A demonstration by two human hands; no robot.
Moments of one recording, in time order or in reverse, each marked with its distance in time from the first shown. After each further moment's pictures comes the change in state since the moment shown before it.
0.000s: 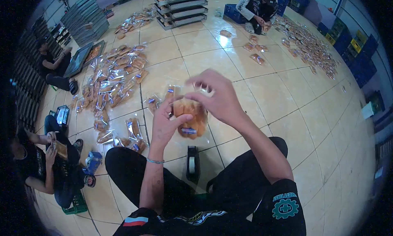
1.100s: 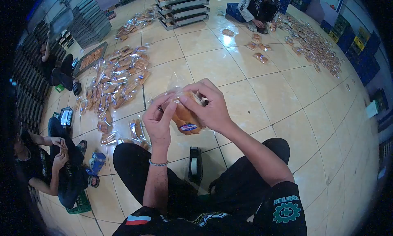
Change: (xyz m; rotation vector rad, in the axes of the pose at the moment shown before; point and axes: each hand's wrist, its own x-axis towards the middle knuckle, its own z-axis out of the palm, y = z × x) left_hand 0.000 0.024 0.019 -0.136 0.318 0.391; right_hand -0.012 0.024 0.037 0.257 0.187 0.004
